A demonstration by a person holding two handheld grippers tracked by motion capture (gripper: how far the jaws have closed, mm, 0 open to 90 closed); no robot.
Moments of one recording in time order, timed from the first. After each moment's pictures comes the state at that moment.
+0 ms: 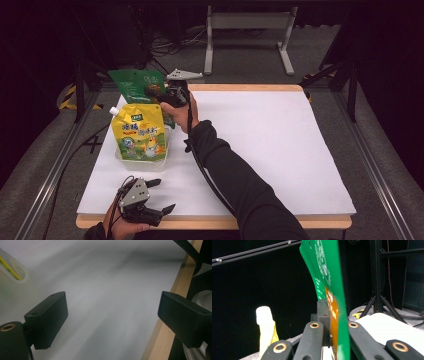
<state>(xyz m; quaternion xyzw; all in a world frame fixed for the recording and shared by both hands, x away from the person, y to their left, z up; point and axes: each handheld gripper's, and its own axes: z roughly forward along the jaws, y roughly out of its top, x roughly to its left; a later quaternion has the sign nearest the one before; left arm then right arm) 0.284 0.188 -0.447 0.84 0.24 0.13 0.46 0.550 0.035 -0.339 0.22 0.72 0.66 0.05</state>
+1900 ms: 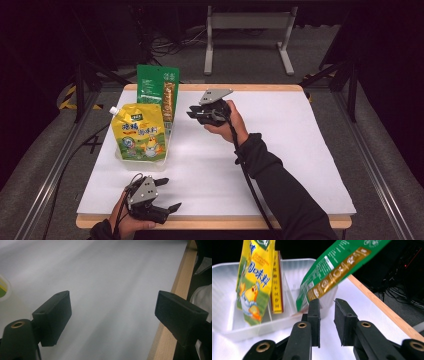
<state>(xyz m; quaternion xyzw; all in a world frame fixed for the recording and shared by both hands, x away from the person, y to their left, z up) 0.292 0.172 -0.445 0.86 0.22 0.12 0.45 0.494 -0.076 -0.343 0.16 0.84 0.48 0.19</state>
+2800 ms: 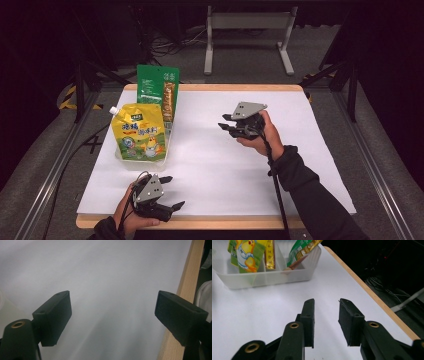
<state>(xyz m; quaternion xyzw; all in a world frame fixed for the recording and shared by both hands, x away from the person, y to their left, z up) 0.297 0.162 -0.446 0.87 0.21 0.13 0.44 0.450 -0.159 -0.343 0.17 0.86 0.42 0.25</state>
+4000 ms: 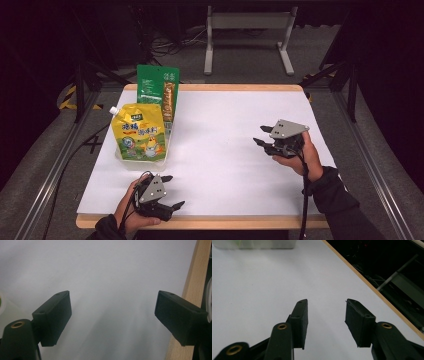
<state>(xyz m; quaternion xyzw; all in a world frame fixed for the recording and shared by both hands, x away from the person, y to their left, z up) 0.300 0.159 -0.447 0.88 0.19 0.15 0.42 0.398 -0.249 -0.356 0.20 0.85 0.38 0.30</state>
